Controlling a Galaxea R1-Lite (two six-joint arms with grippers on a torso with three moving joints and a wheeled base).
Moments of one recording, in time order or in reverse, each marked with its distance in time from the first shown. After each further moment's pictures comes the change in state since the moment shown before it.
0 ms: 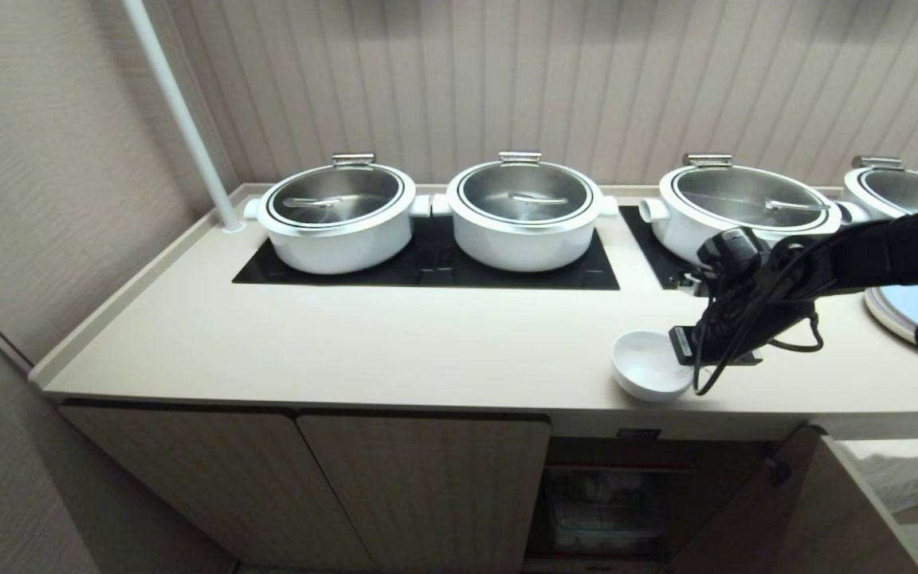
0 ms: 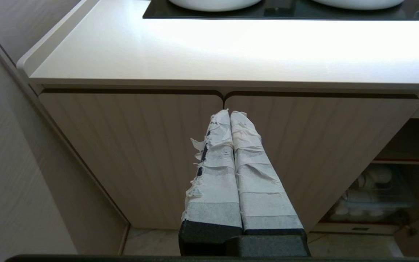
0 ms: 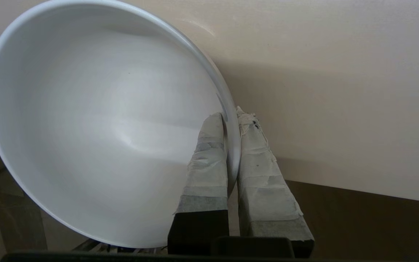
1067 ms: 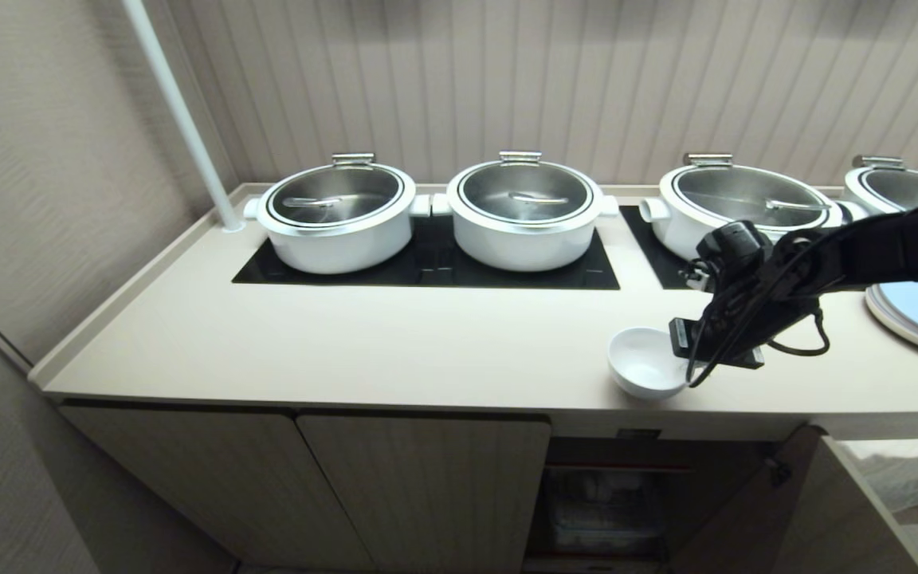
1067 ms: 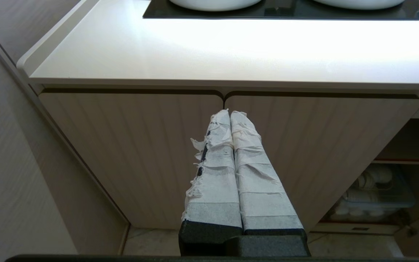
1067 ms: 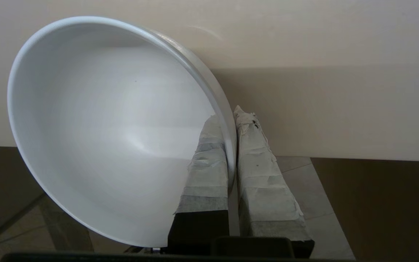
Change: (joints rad) left arm 0.000 0.000 0.000 0.000 0.000 0.000; right arm 0.029 -0.051 0.026 0.005 0.000 0.199
